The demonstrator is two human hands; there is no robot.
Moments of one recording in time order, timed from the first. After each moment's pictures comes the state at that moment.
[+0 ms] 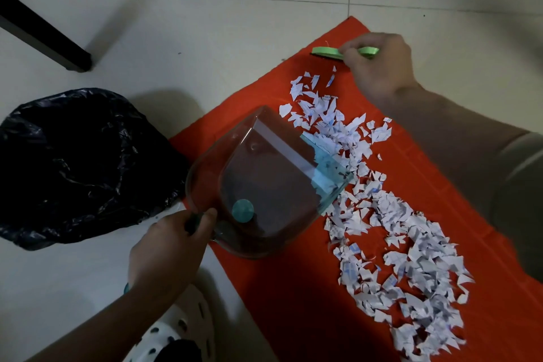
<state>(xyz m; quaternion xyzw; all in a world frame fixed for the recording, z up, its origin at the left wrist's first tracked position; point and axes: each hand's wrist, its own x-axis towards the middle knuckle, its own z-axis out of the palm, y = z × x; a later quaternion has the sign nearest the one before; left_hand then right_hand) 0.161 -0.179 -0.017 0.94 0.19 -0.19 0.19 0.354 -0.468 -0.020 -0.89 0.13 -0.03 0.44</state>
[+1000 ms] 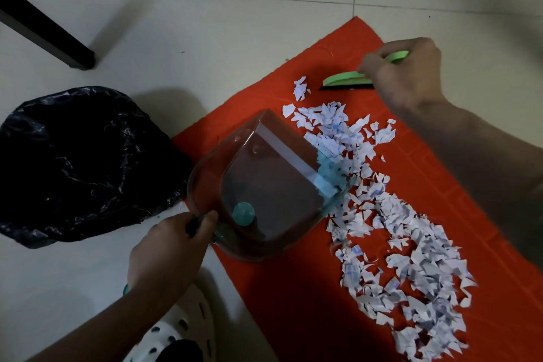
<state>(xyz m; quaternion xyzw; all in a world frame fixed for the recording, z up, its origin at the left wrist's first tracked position) 0.159 -0.178 -0.014 0.95 0.19 -0.19 0.18 0.342 -0.481 -0.014 -0.88 0.18 -0.04 0.45</state>
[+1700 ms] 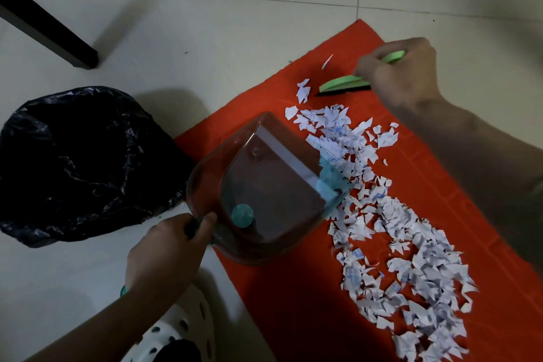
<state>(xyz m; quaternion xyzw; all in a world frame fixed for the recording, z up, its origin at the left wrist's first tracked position) 0.159 -0.172 -0.017 0.95 0.19 -0.19 0.18 0.346 -0.475 -0.011 -0.88 0.14 -0.02 0.45</state>
